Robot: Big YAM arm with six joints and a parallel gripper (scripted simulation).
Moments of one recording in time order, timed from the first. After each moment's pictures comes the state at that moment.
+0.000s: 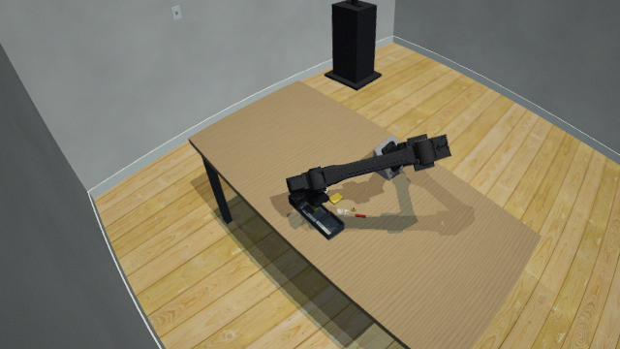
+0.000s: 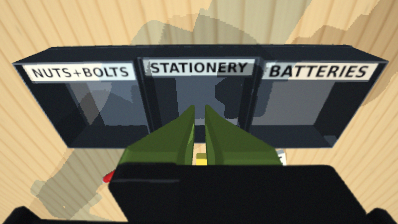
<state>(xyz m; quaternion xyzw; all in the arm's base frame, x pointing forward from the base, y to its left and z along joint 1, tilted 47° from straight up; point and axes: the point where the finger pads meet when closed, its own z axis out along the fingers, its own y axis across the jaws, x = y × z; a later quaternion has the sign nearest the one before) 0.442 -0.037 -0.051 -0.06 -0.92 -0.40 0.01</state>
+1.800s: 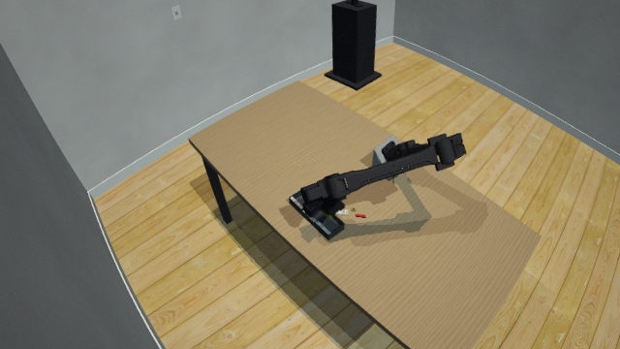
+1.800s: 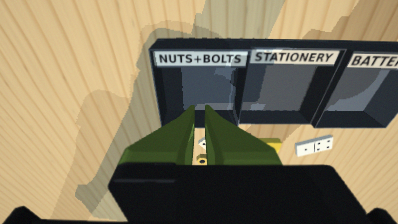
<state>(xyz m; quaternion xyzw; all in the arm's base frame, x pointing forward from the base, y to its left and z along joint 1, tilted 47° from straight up) 0.451 -0.002 0.032 -0.06 -0.92 -0.40 0.00</state>
